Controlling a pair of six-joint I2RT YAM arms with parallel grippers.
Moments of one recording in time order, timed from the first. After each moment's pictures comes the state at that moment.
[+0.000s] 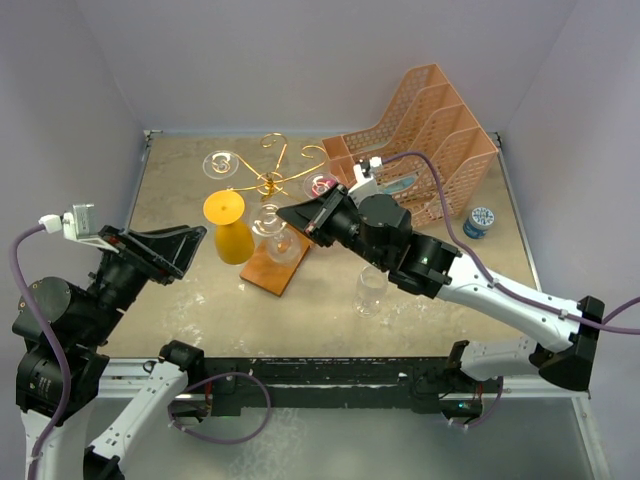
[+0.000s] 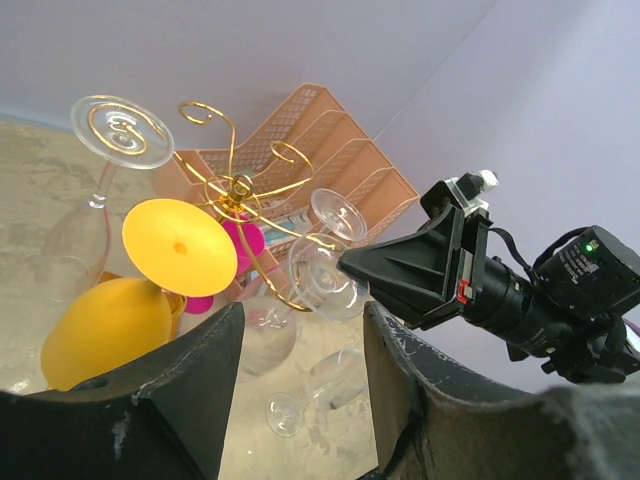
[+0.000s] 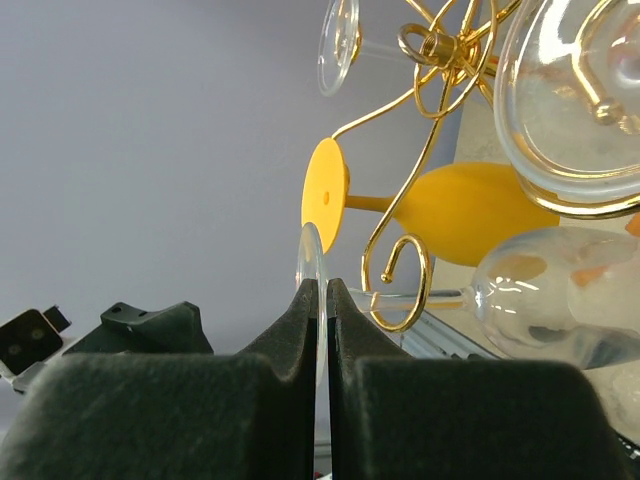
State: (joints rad) left arm -0.33 0.49 1.27 -0.68 0.12 -0.65; right arm 1.06 1.26 1.27 -0.12 0.25 1.26
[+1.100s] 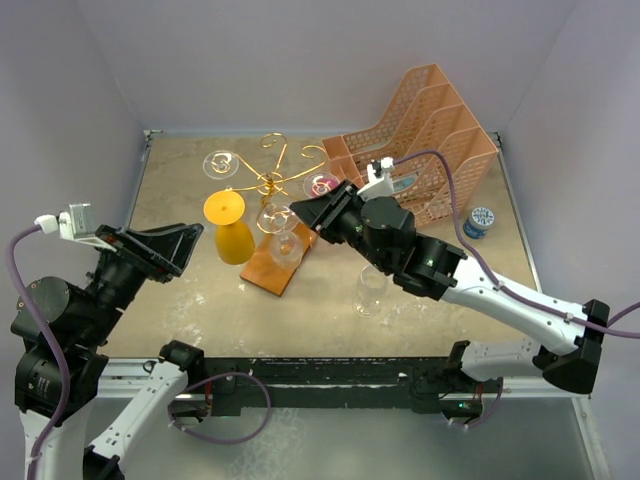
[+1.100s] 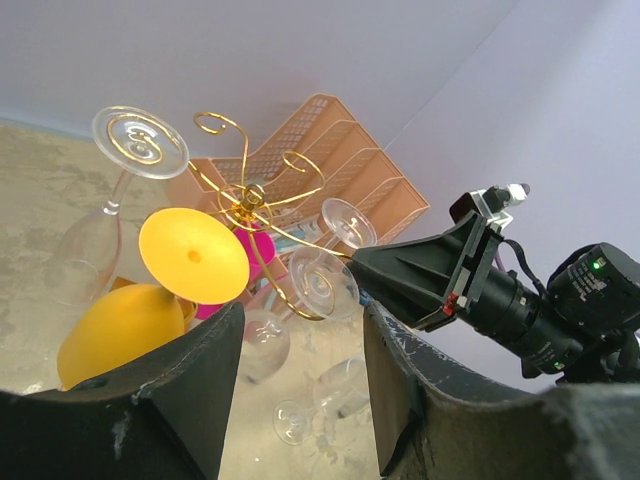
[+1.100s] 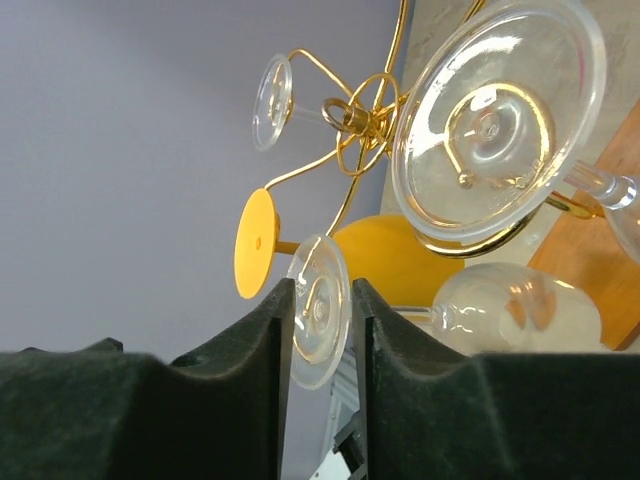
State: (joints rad) left arm -0.33 0.49 1.27 -0.68 0.09 -0.64; right arm 1.06 1.23 1.25 -0.17 0.41 1.14
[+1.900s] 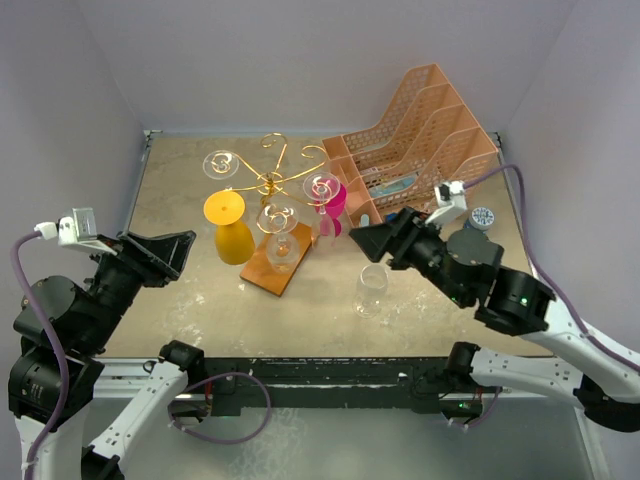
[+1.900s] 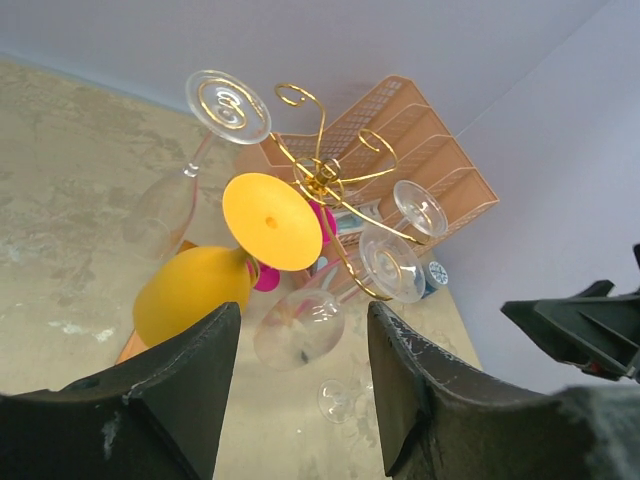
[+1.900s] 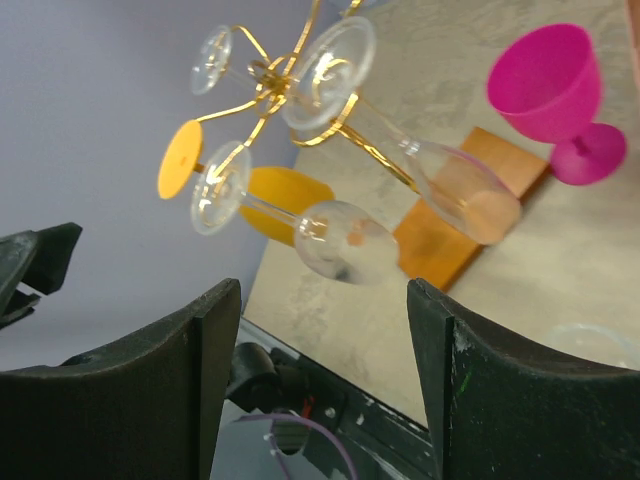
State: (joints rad) left arm -0.33 0.49 1.31 -0.83 -0.01 -0.60; right arm 1.05 0.86 1.14 -0.44 0.41 0.85
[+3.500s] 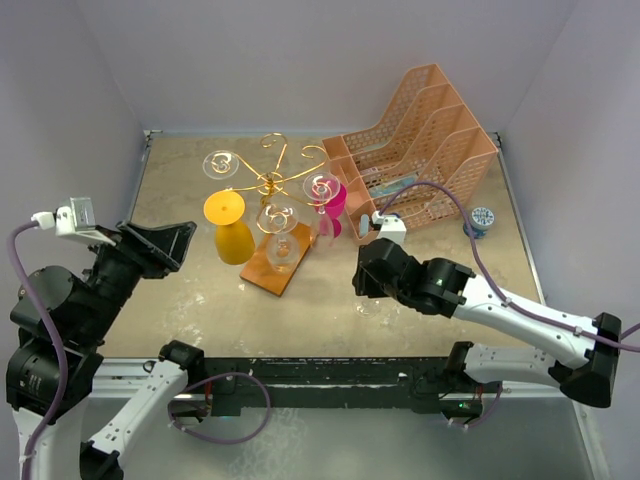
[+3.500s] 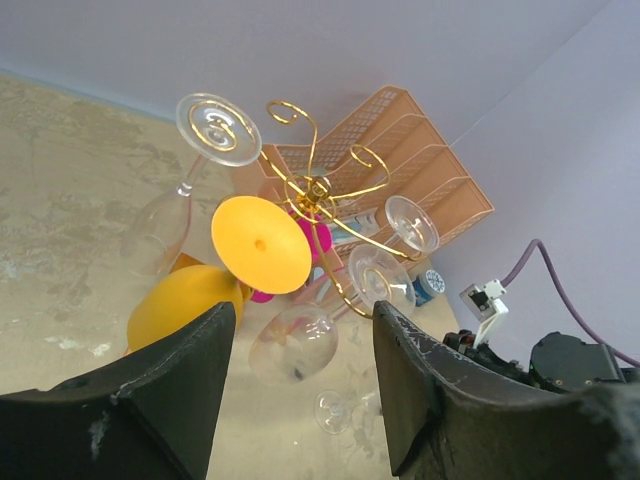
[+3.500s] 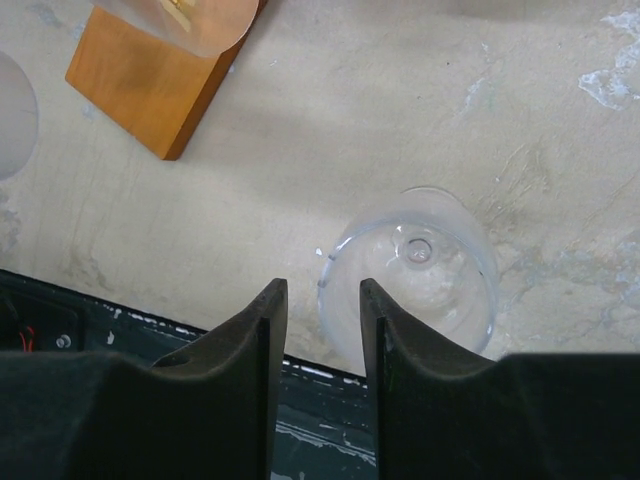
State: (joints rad) left arm -0.33 0.54 1.34 -0.82 -0.02 -0.60; right arm 1.05 1.08 1.00 -0.79 0.43 0.83
